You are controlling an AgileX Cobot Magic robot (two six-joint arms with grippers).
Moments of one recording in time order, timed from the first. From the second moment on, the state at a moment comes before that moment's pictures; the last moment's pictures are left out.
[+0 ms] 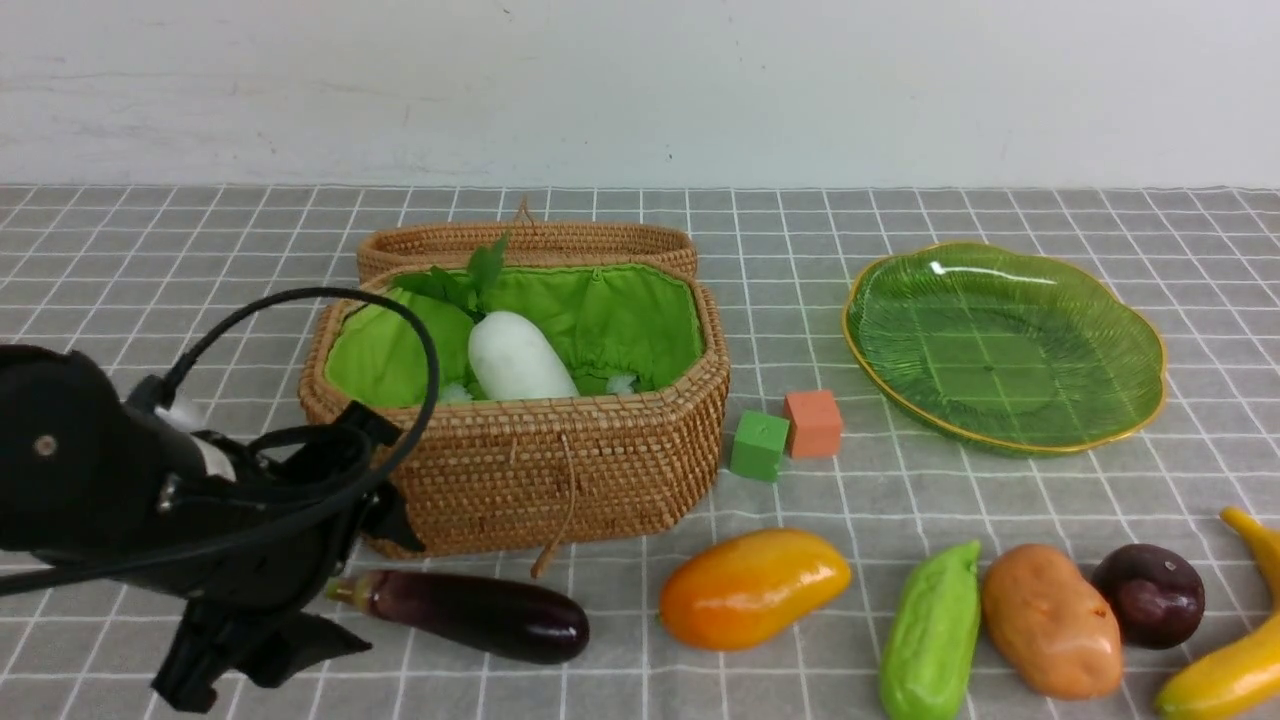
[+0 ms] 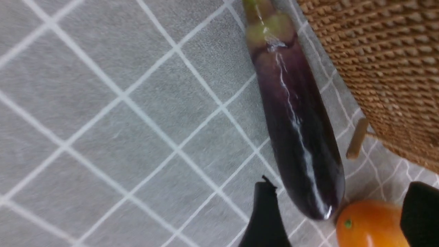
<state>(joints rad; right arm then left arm) 0.07 -0.02 0.02 -0.09 0.39 0.13 -0.34 1.35 -0.79 -0.23 0.53 -1.16</state>
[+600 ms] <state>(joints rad) 0.07 -0.02 0.02 -0.09 0.39 0.13 -0.34 1.67 -0.79 -0.49 0.29 -1.02</state>
